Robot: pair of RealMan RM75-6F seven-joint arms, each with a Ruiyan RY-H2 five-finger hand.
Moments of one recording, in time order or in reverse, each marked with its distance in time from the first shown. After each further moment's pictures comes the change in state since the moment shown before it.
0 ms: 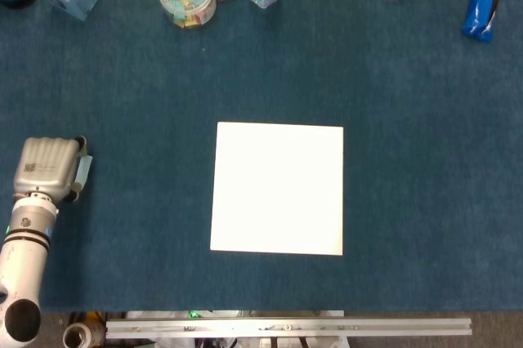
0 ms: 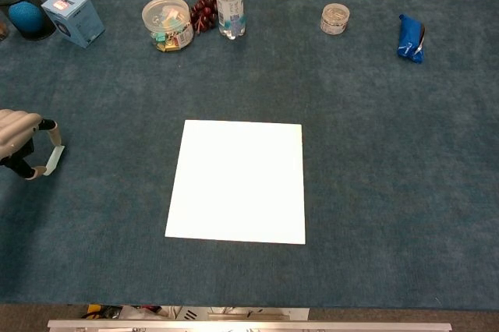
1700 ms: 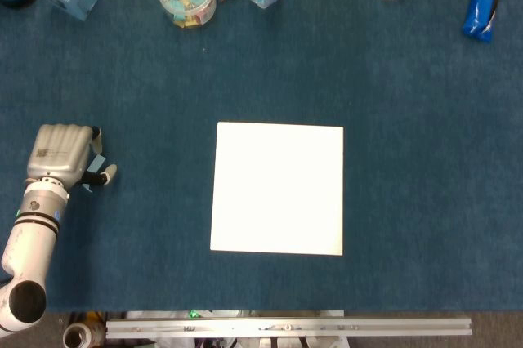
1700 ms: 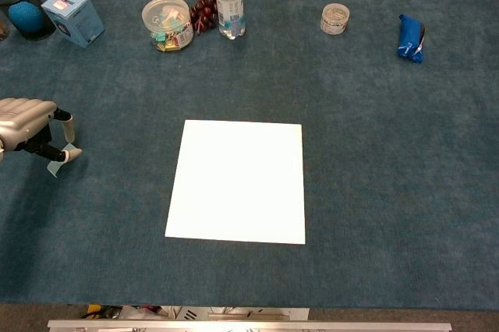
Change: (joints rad) left arm -0.016 -0.004 -0.090 0.024 -0.014 -0.103 -0.039; right arm 0.014 -0.018 0.004 0.017 0.005 -0.009 0.001
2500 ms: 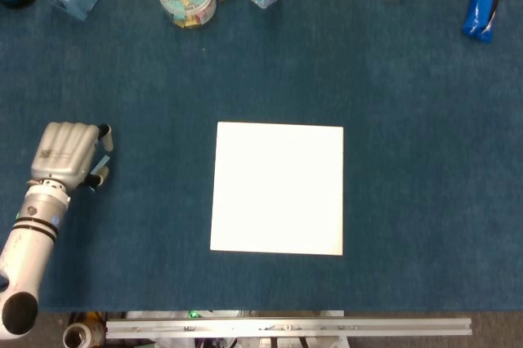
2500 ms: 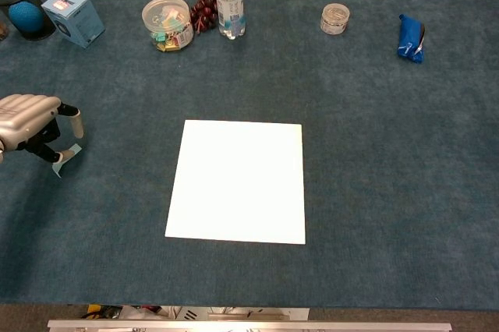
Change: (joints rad) left arm 0.082 -0.009 -0.037 0.060 0.239 -0.051 -0.164; right arm 0.007 -0.002 0.002 -0.016 -0.001 -0.002 -0.026
